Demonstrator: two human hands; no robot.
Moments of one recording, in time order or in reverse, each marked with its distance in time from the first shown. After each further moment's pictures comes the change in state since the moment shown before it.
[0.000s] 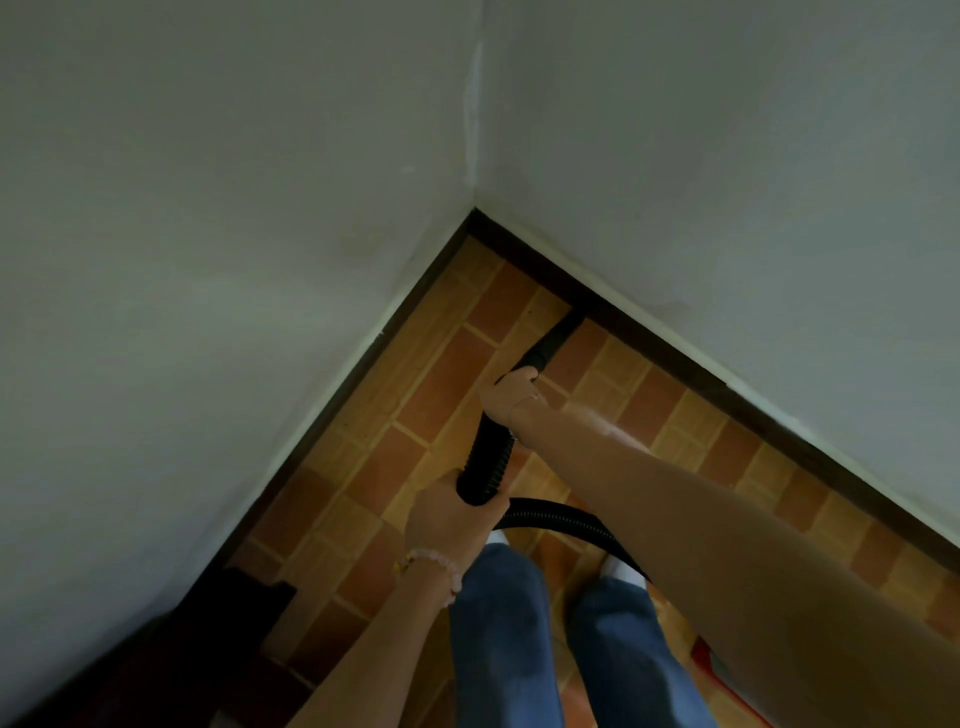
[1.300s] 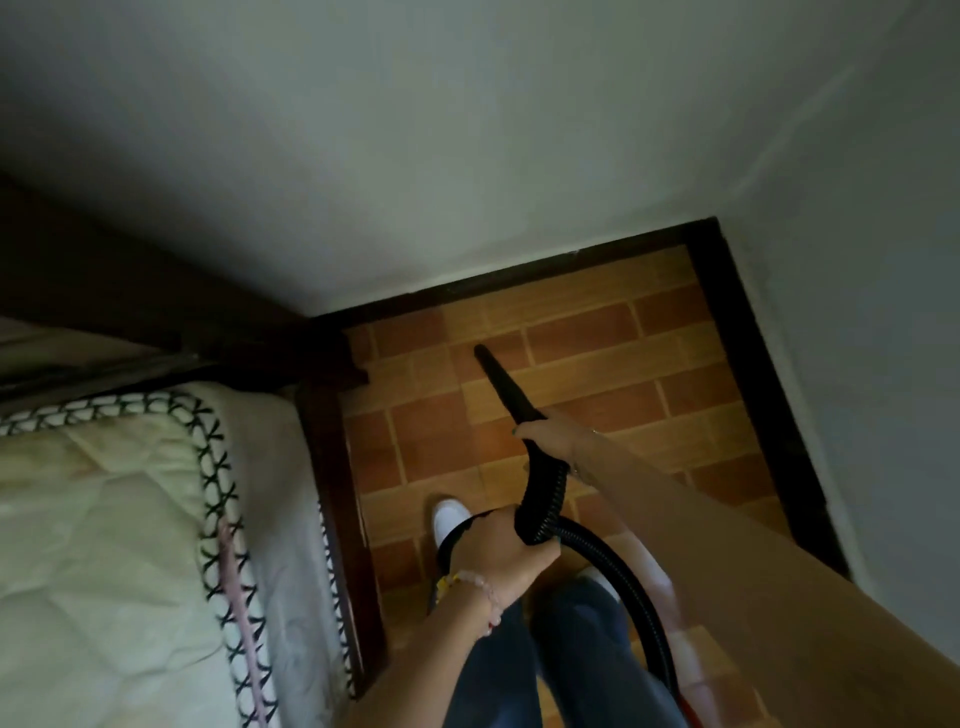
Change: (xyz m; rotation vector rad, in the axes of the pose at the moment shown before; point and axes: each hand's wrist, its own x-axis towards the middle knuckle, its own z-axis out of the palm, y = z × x) left_hand -0.187 -0.116 0.128 -0.442 0.139 -0.183; right_hand -0.098 0.160 0.095 -0.534 -0.449 -0.314
